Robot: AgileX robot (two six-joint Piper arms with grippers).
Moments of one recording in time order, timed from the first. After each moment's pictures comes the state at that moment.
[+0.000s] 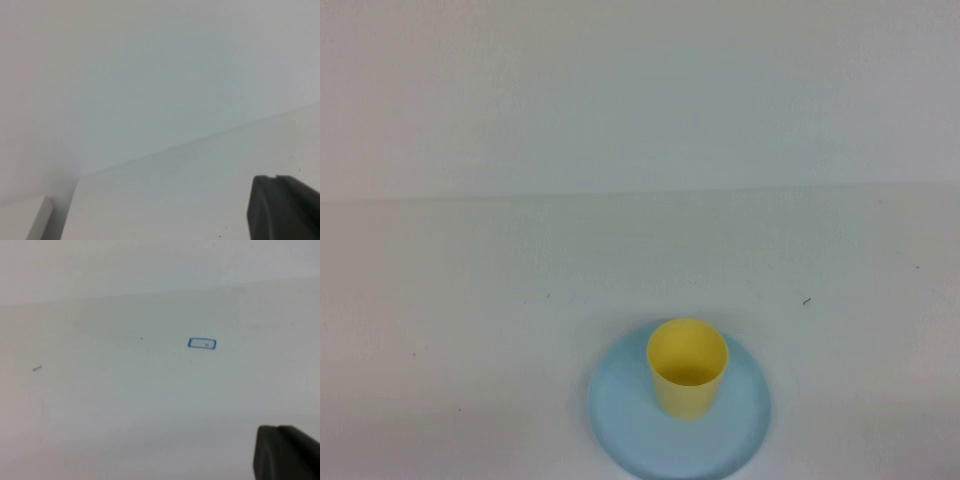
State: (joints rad) right arm 0.01 0.01 0.02 -0.28 0.36 0.34; left arm -0.06 -0.01 0.00 -0.11 0.07 0.38
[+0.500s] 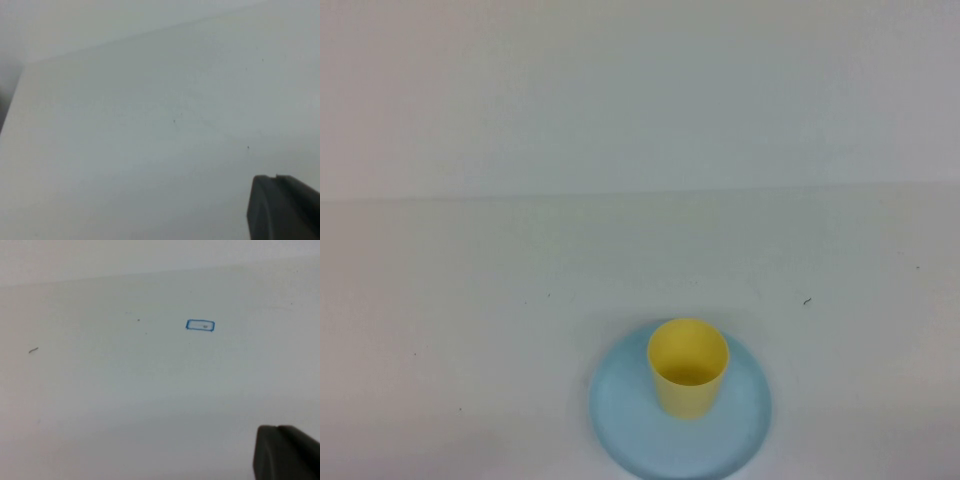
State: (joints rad) right arm 0.01 -0.01 0.03 -0.26 0.43 0.32; left arm -0.06 -0.01 0.00 -0.11 0.39 0.31
